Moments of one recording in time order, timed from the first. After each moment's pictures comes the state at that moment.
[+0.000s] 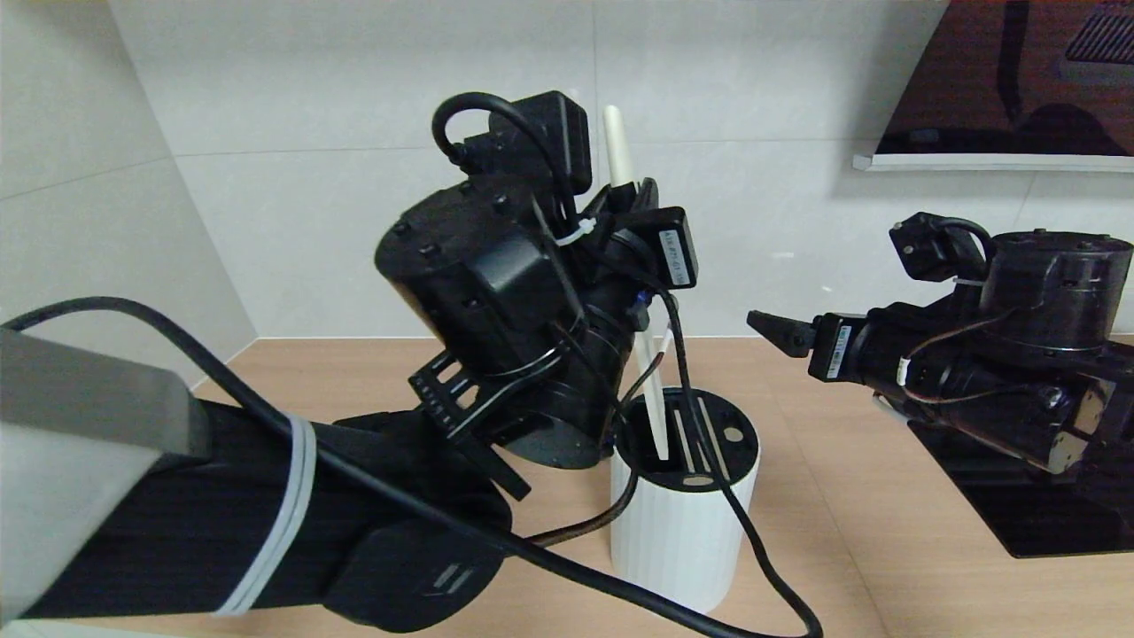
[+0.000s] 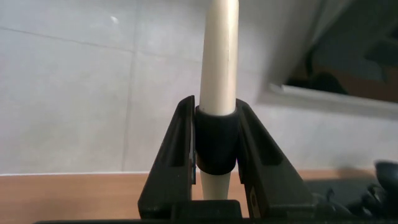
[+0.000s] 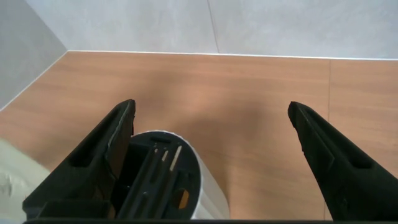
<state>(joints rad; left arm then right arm) -0.90 1.96 -1.15 -1.20 0.60 -0.05 0.49 1.63 -0.78 -0.71 -0.10 0.25</state>
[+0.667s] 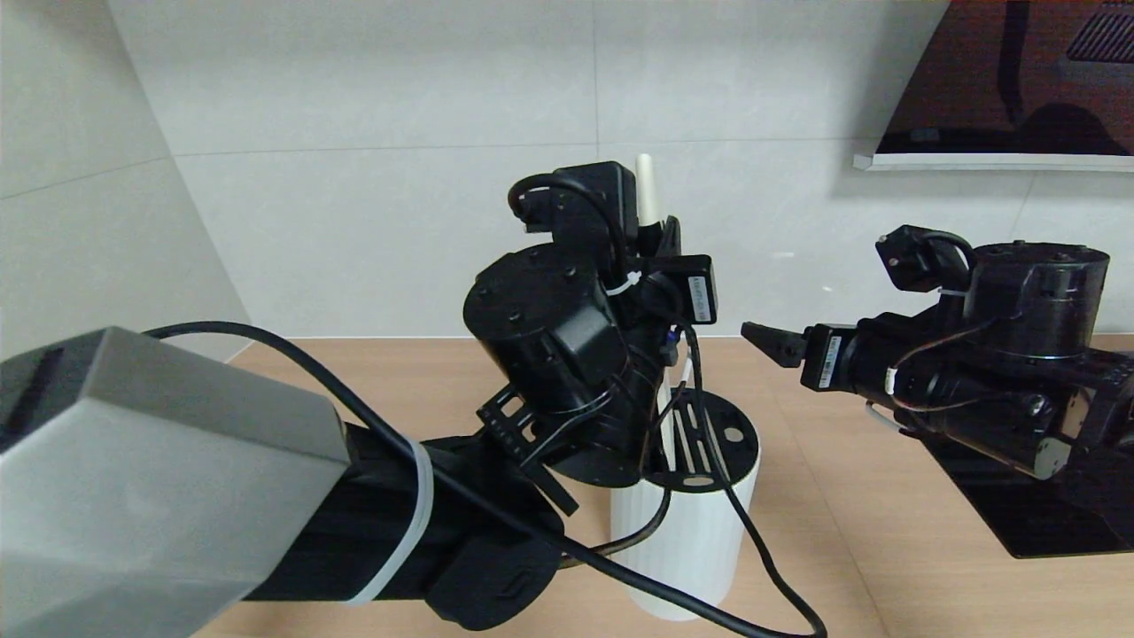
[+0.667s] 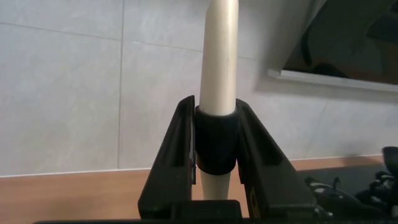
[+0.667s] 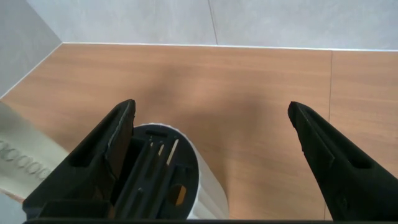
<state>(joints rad) -0.91 2.07 -1.16 -1.30 0.60 0.00 0.49 1.65 -0.78 -0.71 -0.10 0.25</state>
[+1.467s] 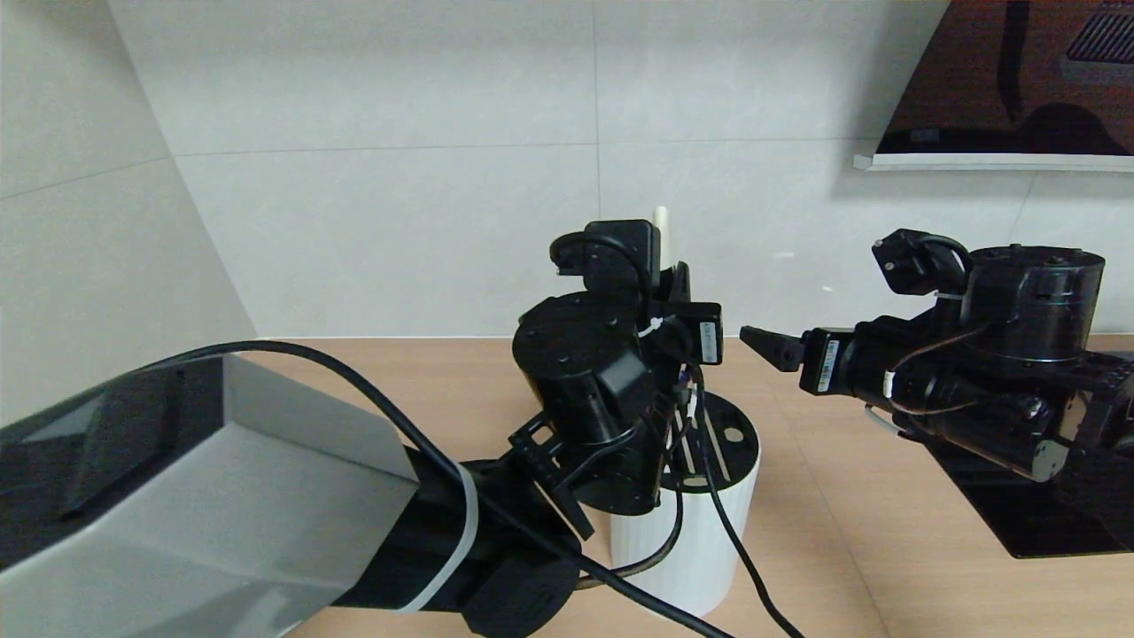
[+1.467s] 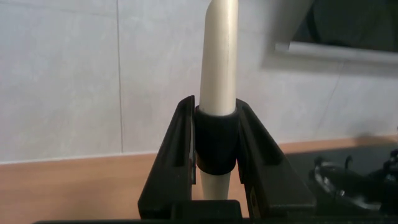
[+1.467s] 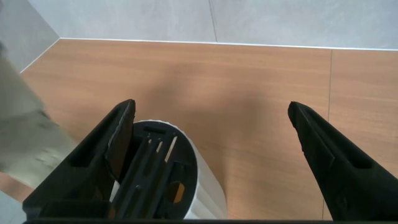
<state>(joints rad) -0.91 2.13 -1.13 -1.29 0.60 0.00 0.50 1.65 -0.77 -0.72 -0.10 0.24</state>
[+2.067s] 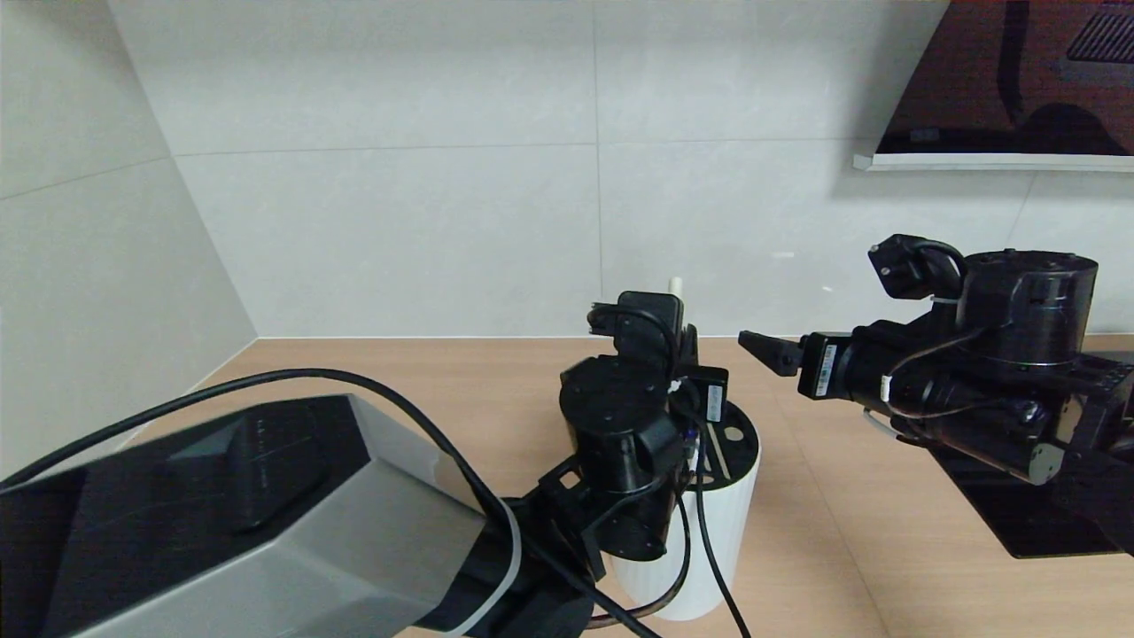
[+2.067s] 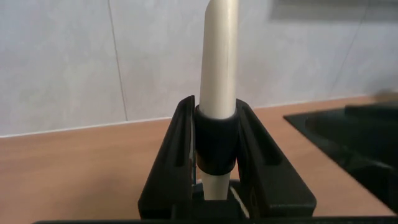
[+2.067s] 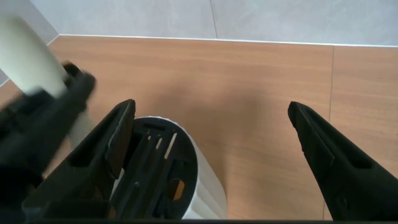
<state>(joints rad) -0.92 2.22 -1.08 -1.30 0.61 -0.01 0.50 1.66 -0.77 -0.72 -0.10 0.24</state>
